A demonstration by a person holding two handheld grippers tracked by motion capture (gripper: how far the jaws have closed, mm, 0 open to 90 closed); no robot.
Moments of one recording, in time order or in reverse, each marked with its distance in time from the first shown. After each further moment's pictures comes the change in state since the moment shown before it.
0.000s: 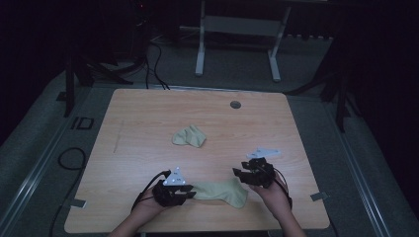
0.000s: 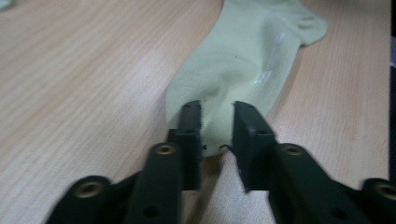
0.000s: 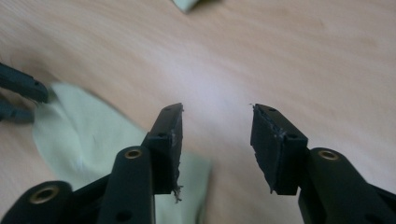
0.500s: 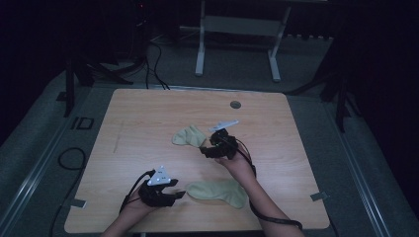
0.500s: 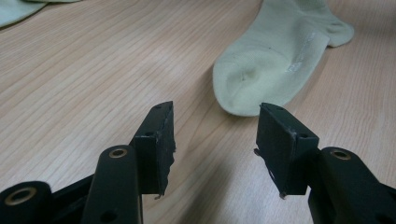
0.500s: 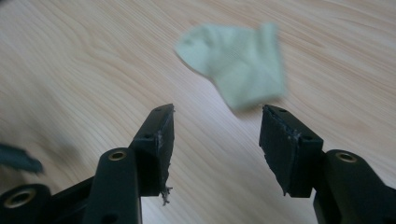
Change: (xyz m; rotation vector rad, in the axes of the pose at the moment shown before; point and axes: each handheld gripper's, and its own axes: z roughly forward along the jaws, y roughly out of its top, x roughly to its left) left arm 0.011 -0.018 -0.025 -0.033 0.077 -0.067; right arm 0.030 0.098 0.078 0.022 0.107 -0.060
